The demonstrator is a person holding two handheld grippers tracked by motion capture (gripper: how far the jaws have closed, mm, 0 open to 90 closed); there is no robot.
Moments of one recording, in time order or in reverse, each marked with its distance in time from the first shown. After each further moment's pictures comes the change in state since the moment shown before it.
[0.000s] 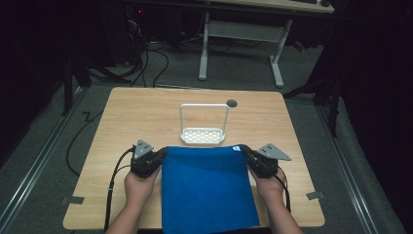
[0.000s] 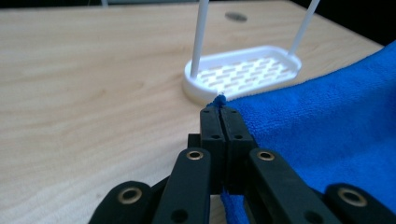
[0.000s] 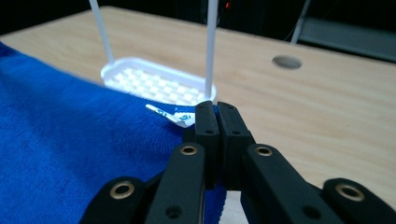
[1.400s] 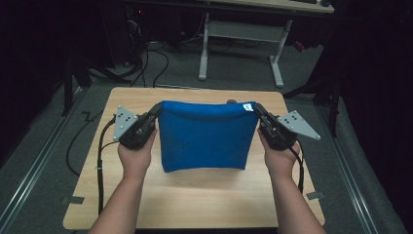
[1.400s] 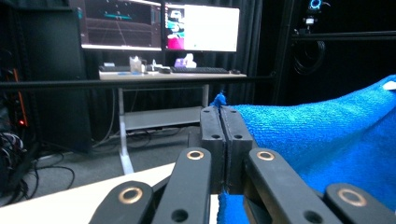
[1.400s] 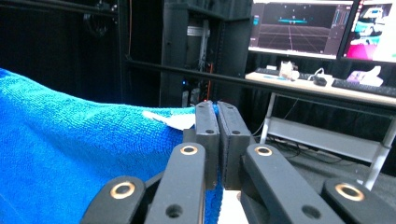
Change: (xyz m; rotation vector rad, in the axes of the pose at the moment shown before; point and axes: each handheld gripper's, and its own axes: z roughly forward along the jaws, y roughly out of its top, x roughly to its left) left arm -0.007 0.113 -0.045 -0.450 0.034 0.097; right arm -0.005 0.124 -0.040 -0.350 -0.070 -0.035
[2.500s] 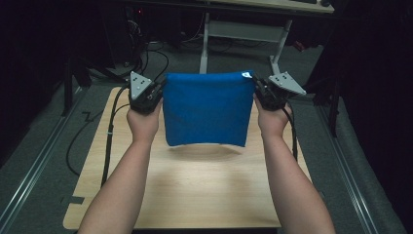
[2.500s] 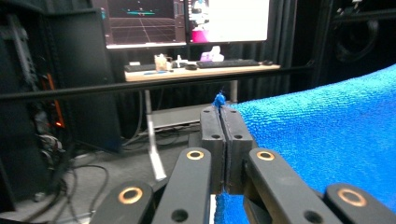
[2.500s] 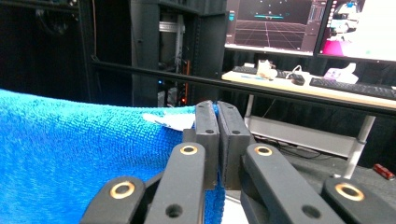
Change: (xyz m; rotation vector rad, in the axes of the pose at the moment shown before) left arm 0.031 0.024 0.087 0.064 0.105 0.076; right arm -0.040 0.025 0.096 0.044 -0.098 -0.001
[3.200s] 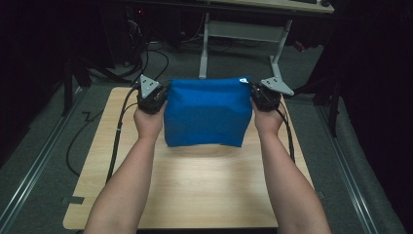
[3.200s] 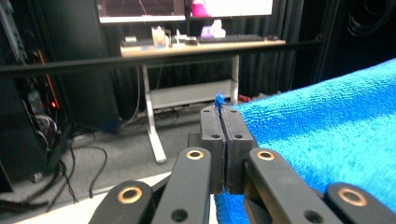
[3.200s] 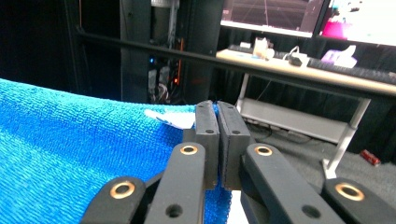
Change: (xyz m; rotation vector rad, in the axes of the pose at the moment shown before) left arm 0.011 -0.050 0.040 0.095 -0.017 -0.024; right arm -0.011 -0.042 0.032 0.079 -0.015 -0.032
